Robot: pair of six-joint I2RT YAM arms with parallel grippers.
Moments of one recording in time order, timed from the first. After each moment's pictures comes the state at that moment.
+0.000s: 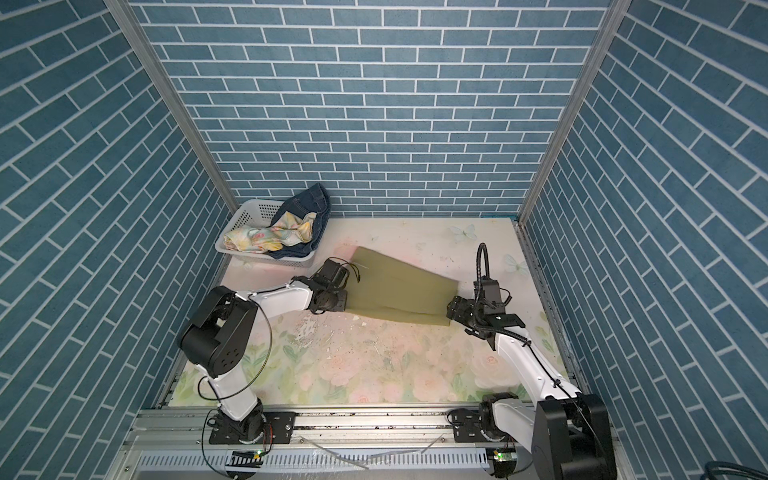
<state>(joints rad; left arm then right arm) -0.53 1.76 0.98 -0.37 -0.15 -0.40 0.19 1.10 0.58 -0.38 -0.15 0.54</state>
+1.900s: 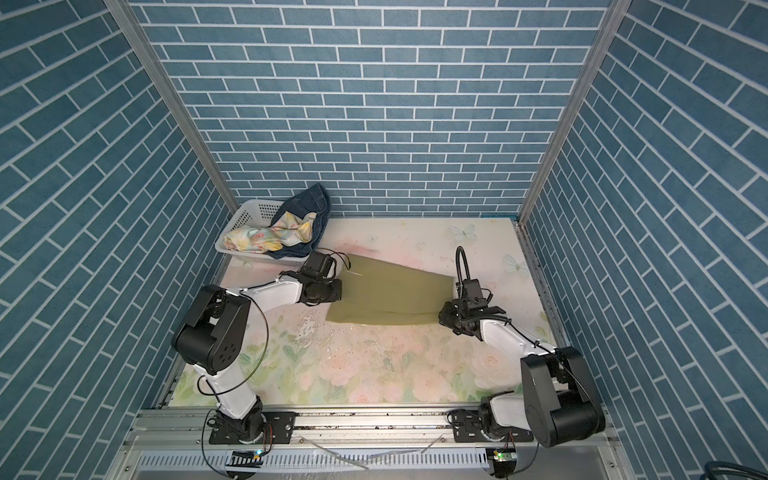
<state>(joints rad) -0.41 1.79 1.04 -0.29 0.04 -0.44 0.29 1.32 0.60 -0.29 -0.17 0.56</state>
